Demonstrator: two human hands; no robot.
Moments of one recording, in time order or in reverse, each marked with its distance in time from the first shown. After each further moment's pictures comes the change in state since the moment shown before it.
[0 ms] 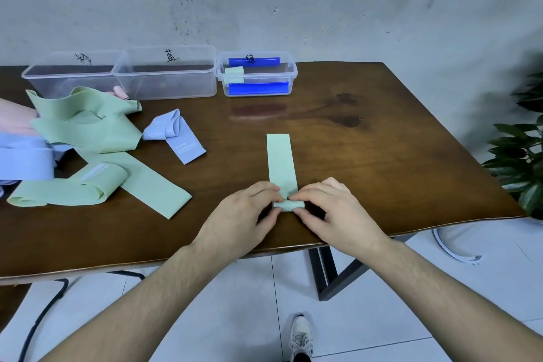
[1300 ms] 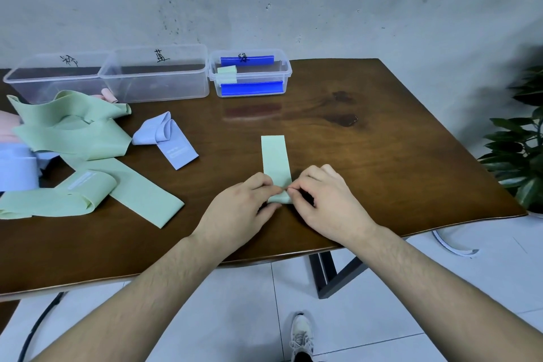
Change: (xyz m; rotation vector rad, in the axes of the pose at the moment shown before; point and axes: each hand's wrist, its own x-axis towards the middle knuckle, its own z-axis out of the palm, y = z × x) left_hand 0.024 -0.010 0.002 0.075 0.009 0.055; right_hand 0.029 0.000 0.001 -0.098 0.007 0.109
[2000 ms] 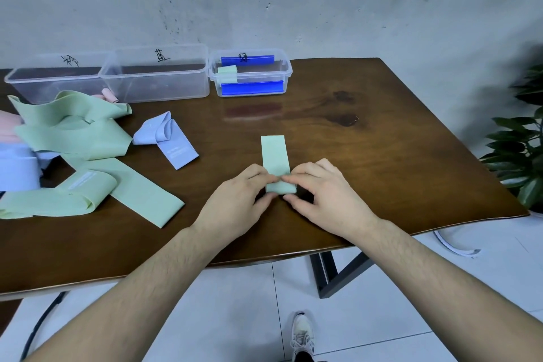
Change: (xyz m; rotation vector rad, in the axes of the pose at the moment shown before) left_hand 0.011 -0.009 0.002 -0.053 -0.048 -0.123; right_hand 0.007 0.011 0.001 -0.007 -0.010 -0.103
